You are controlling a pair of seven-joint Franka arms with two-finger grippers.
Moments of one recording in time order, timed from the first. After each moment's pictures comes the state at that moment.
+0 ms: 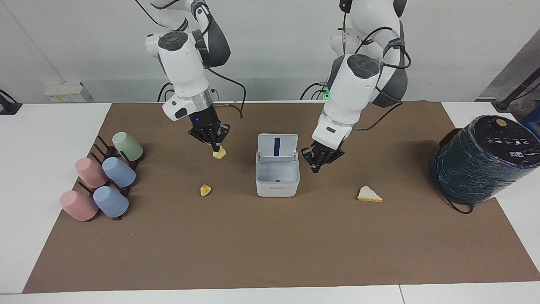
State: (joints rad) left arm -0.48 0.33 0.05 -1.48 -0.12 1.99 -0.54; right arm 0.20 0.02 0.16 -1.96 0.10 2.23 0.53
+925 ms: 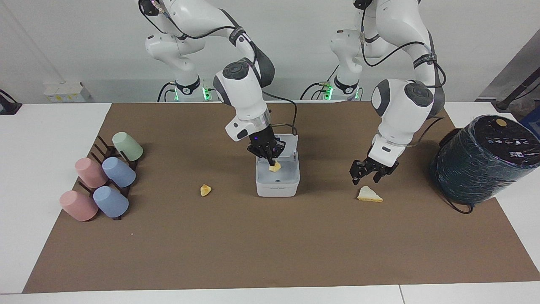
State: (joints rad) left arm -0.26 0.23 0.06 -1.89 -0.11 2.27 -0.23; right arm 0.37 0.29 0.21 -1.81 0.10 2.39 0.78
